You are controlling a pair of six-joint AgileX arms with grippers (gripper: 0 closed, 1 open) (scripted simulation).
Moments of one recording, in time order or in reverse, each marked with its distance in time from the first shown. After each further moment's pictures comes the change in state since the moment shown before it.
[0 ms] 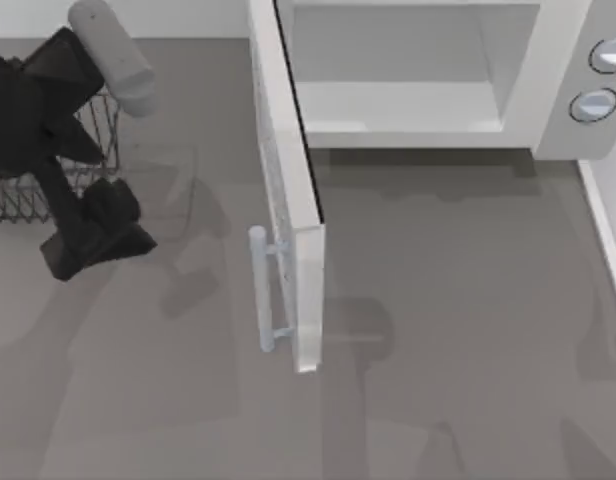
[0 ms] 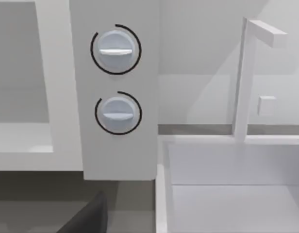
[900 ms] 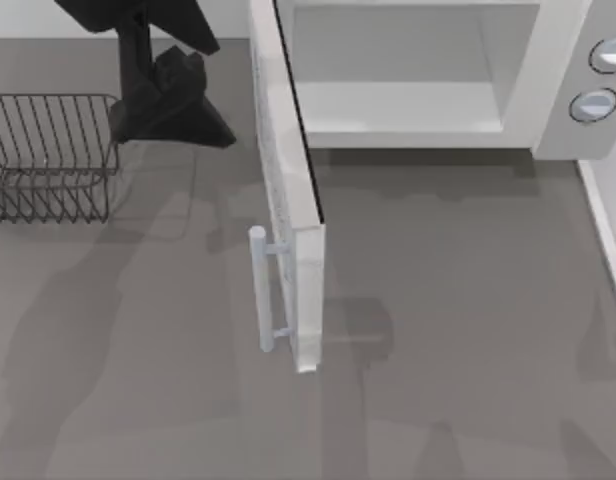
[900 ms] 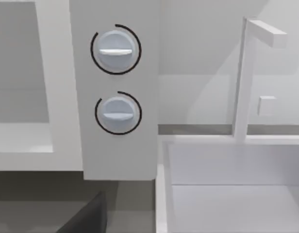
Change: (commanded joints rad) left arm -0.088 0.406 0.635 -0.282 0.131 0.254; right arm 0.000 0.000 0.000 0.000 0.000 0.000
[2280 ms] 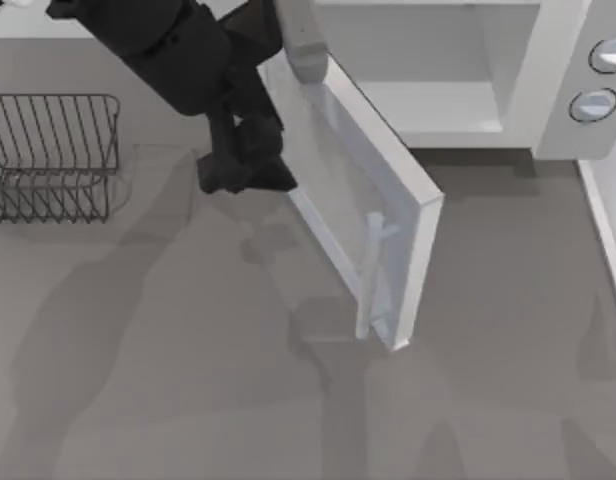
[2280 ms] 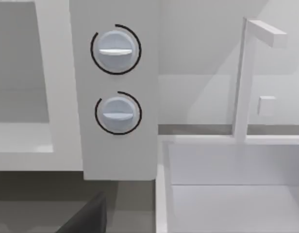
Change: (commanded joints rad) left arm -0.093 -0.012 -0.305 0.335 -0.029 -0.097; right arm 0.000 0.000 0.000 0.000 0.000 0.000
